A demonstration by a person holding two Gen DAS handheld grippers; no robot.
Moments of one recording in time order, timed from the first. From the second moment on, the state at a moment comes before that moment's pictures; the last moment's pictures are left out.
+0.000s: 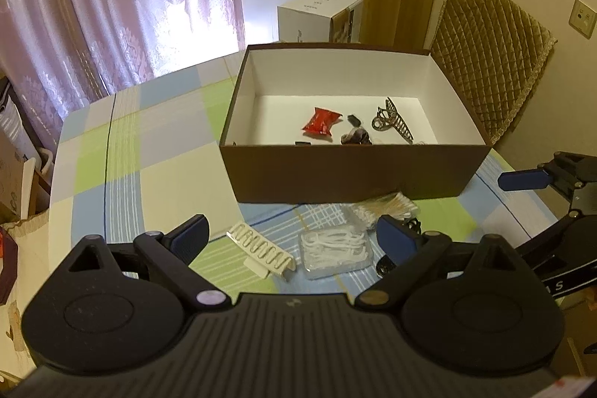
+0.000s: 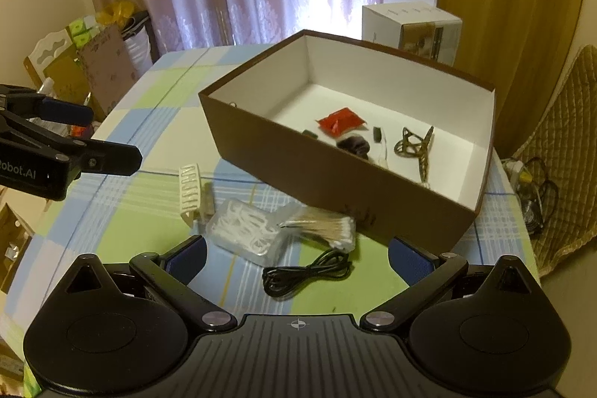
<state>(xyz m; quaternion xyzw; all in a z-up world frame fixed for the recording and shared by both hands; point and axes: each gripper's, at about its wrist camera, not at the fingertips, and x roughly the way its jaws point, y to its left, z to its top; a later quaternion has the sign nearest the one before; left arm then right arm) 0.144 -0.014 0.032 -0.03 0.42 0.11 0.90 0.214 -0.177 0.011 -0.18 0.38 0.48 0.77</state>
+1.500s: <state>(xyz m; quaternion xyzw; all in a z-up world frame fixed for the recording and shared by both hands) 0.143 0.019 -0.059 -0.10 0.50 0.14 0.85 0.227 -0.169 -0.065 -0.20 0.42 0.49 0.74</state>
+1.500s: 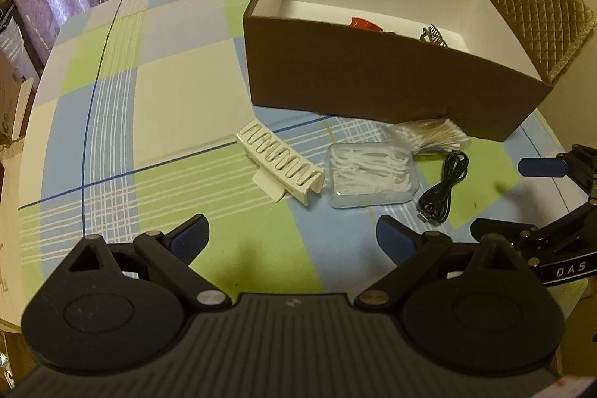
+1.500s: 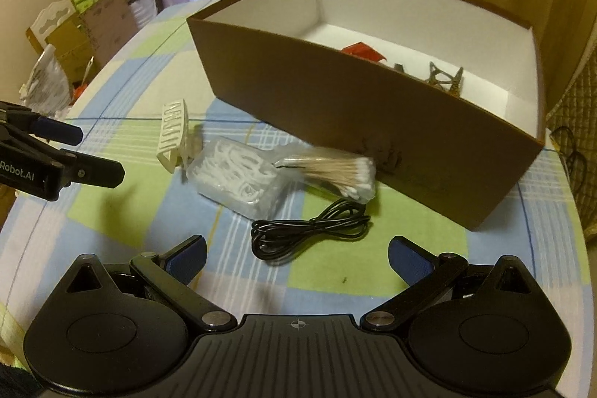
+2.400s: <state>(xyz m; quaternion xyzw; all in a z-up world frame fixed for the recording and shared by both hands) 0.147 0.043 -0.087 -0.11 0.52 0.15 0.83 0.254 -0.140 -0.120 -0.23 0.39 0.54 0.71</state>
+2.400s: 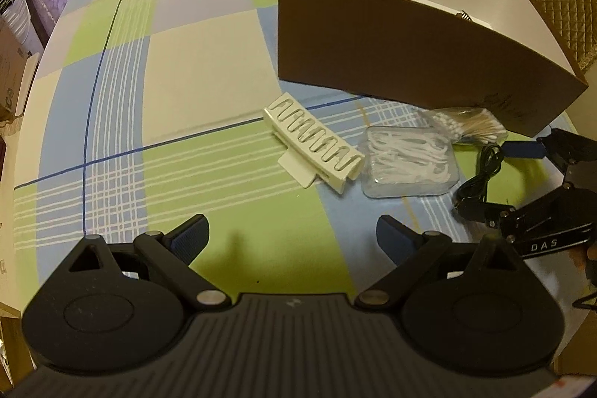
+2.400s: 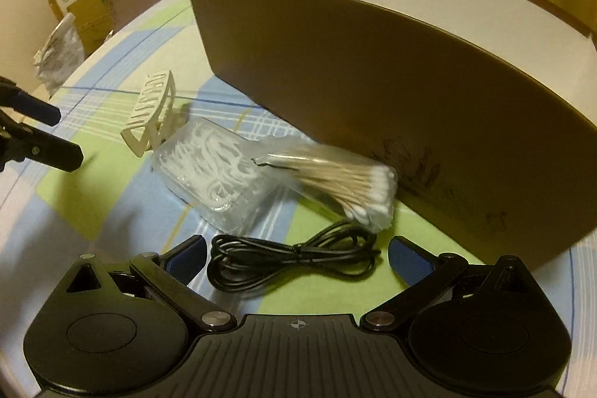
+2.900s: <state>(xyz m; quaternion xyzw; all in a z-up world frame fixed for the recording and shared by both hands) 0.166 0.048 -0.086 -0.12 0.50 0.15 0.85 0.255 -0.181 -0.114 -0.23 0.43 0.50 0.72</state>
